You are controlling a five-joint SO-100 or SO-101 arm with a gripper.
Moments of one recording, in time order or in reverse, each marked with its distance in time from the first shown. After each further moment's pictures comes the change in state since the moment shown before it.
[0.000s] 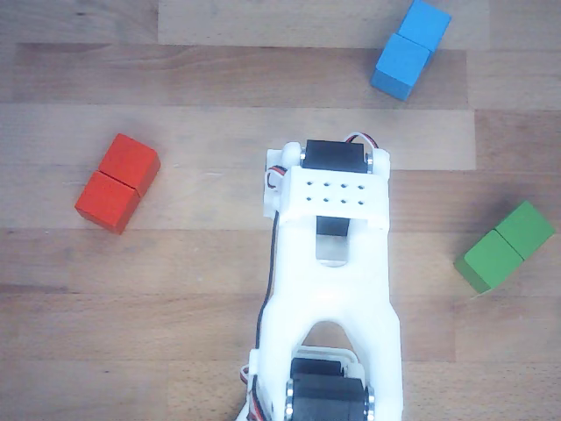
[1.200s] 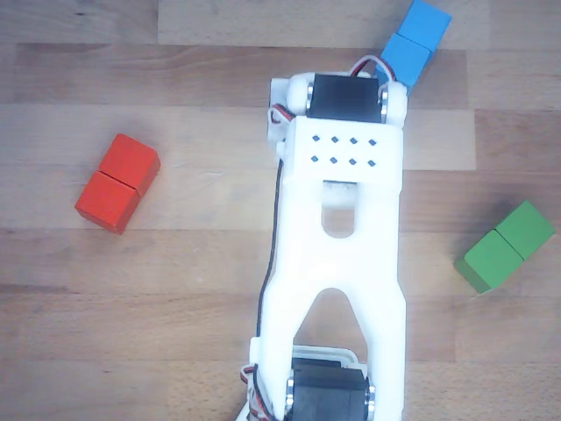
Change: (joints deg) arm 0.0 -1.8 -25.3 14.0 0.0
